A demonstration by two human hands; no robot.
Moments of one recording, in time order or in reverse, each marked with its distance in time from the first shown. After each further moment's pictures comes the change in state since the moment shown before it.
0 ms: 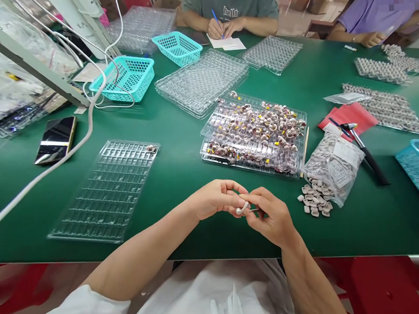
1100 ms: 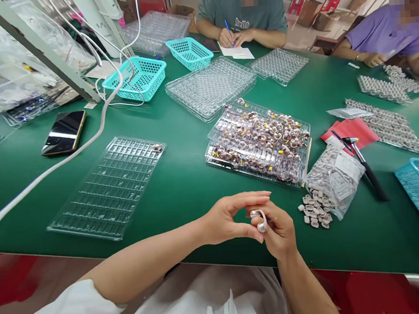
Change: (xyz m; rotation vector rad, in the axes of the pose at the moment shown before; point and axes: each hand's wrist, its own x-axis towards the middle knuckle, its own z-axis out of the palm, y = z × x) left_hand -0.003 -0.029 0.023 0.367 -0.078 0.769; right_hand -0.008 -0.007 0.002 0.302 0.077 0.094
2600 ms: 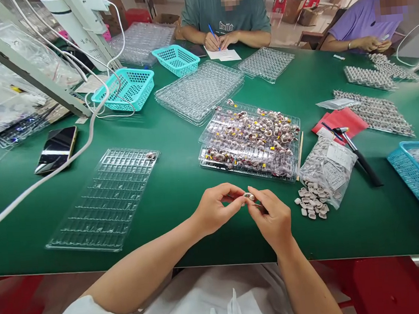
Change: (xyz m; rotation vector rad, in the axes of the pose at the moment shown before) left_hand 0.005 -0.001 -0.006 0.364 0.295 -0.205; right_hand 0.008 0.016 0.004 -0.502 0.217 -0.173
